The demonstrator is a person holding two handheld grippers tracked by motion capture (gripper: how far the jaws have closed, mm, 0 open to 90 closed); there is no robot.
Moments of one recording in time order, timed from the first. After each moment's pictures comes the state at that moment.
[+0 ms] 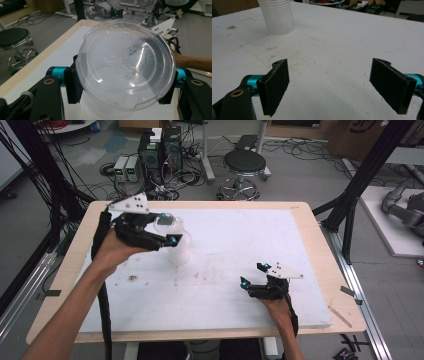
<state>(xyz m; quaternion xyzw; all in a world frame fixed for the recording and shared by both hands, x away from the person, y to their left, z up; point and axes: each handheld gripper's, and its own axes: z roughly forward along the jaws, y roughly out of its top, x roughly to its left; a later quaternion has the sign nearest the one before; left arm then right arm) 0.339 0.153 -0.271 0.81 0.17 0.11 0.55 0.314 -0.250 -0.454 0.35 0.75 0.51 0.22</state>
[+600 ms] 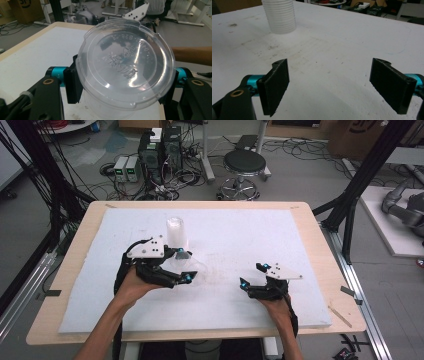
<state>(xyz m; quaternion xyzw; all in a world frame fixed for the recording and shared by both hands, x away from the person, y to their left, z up) 0.308 0.125 -0.351 0.79 0.13 0.07 0.60 0.312 -0.248 -0.454 0.34 0.76 0.51 0.23</state>
